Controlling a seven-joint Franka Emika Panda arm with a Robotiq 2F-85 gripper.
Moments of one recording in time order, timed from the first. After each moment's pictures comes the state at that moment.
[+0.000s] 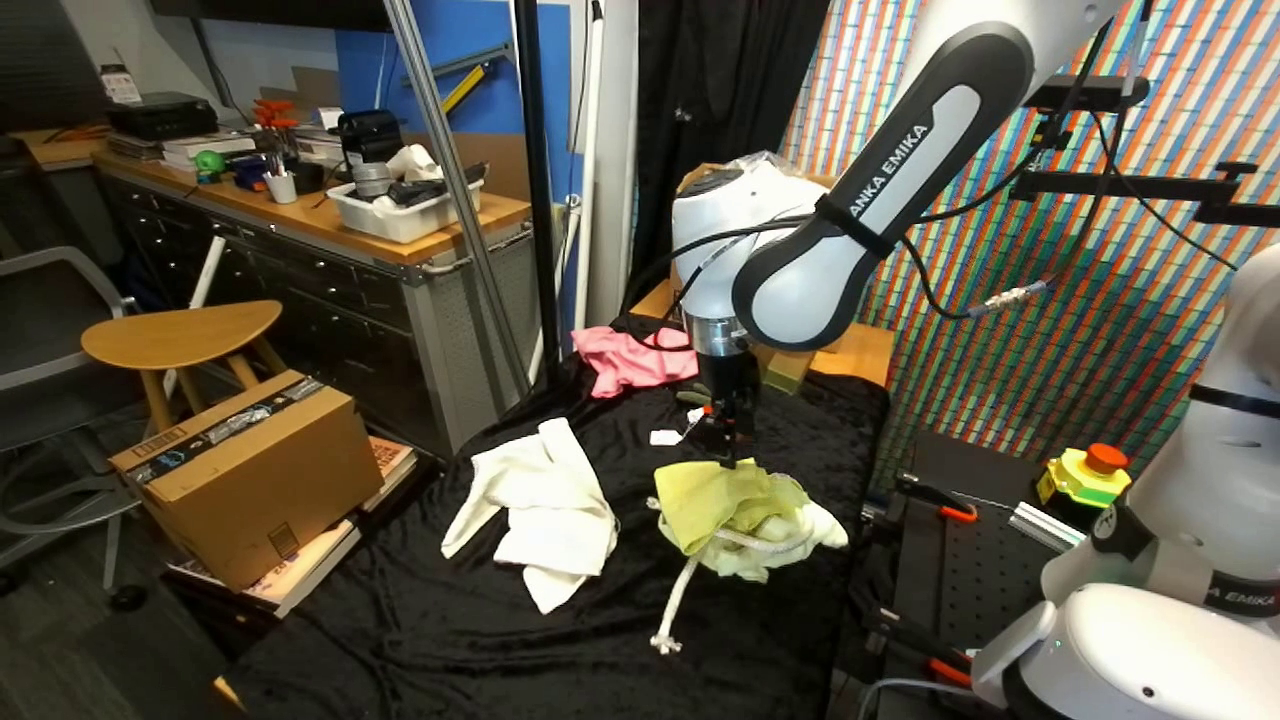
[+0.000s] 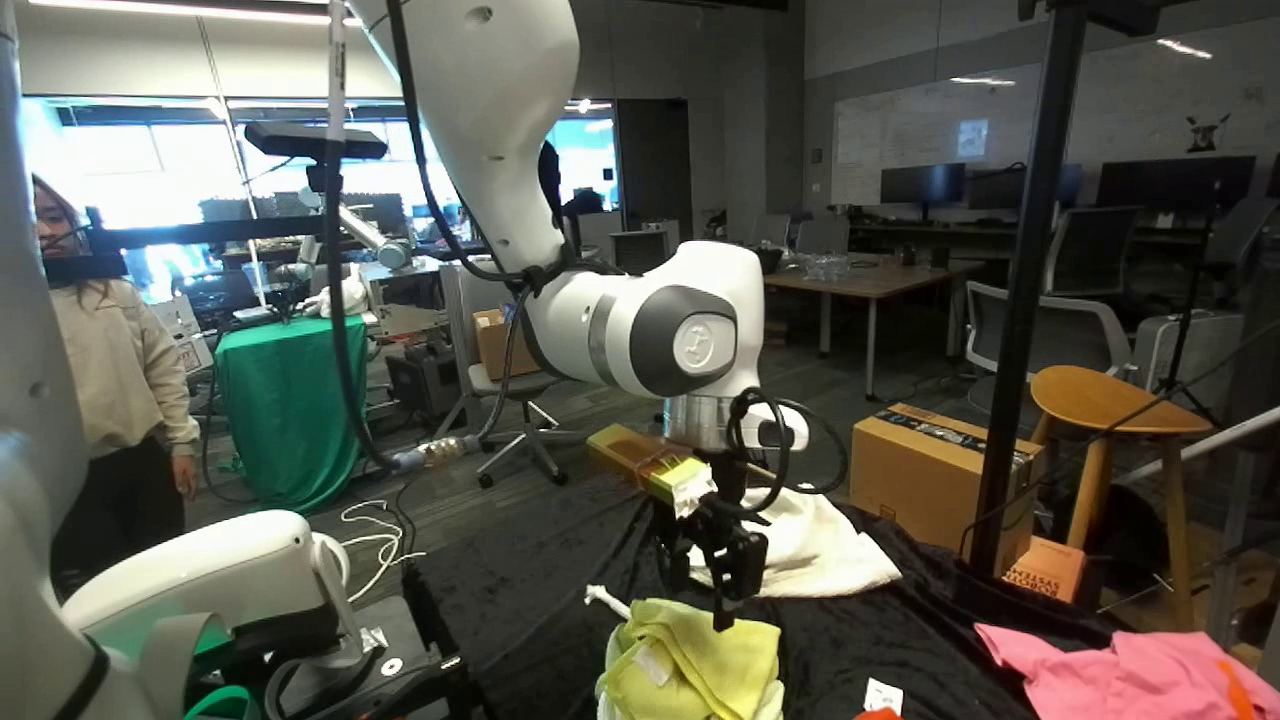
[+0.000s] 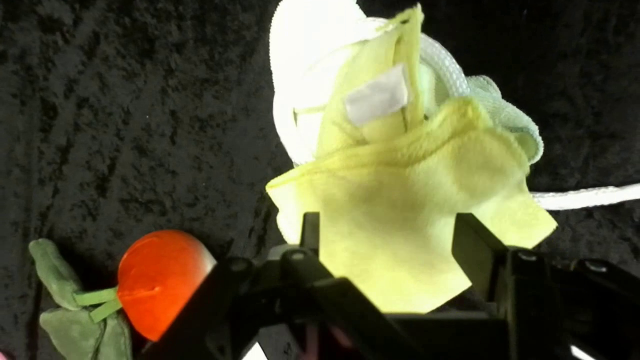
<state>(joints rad) 0.05 0.20 0.02 -2.45 -0.16 2.47 0.17</state>
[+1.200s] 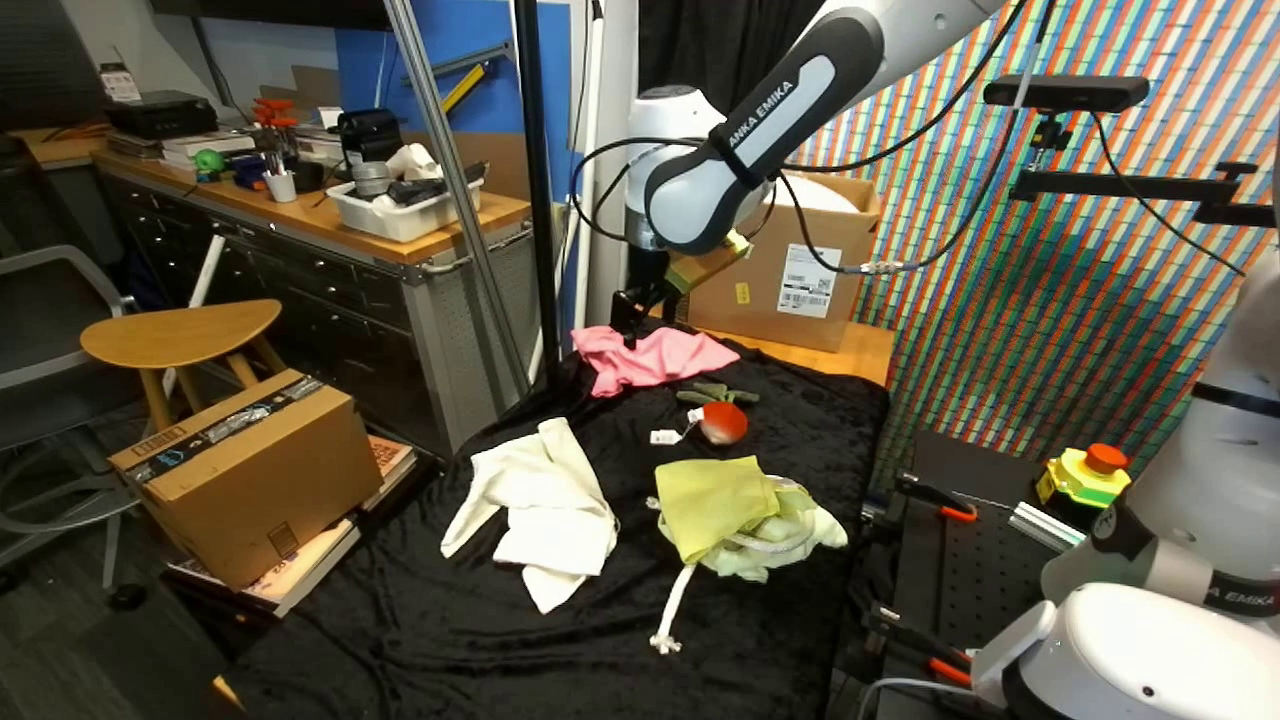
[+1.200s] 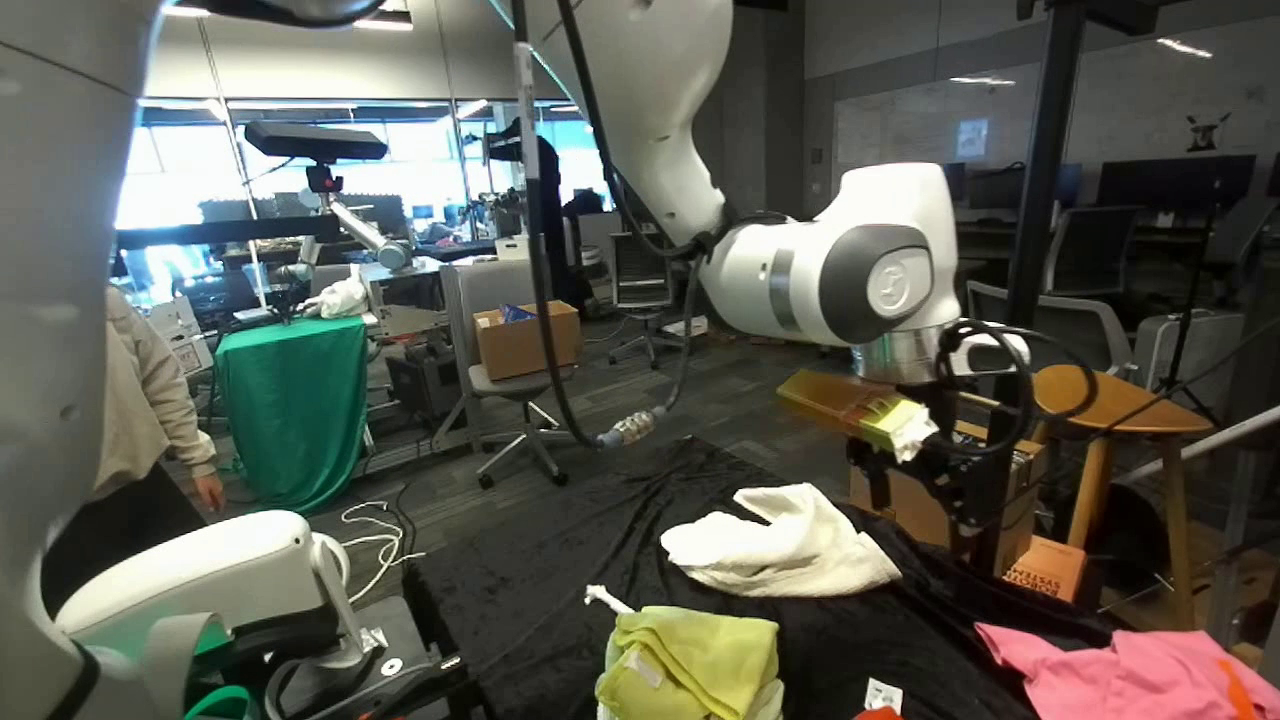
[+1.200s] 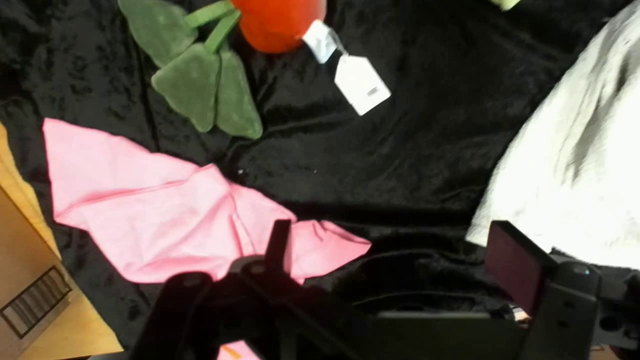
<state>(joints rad) -0.04 0.41 -0.08 -2.00 -0.13 2.51 0.16</state>
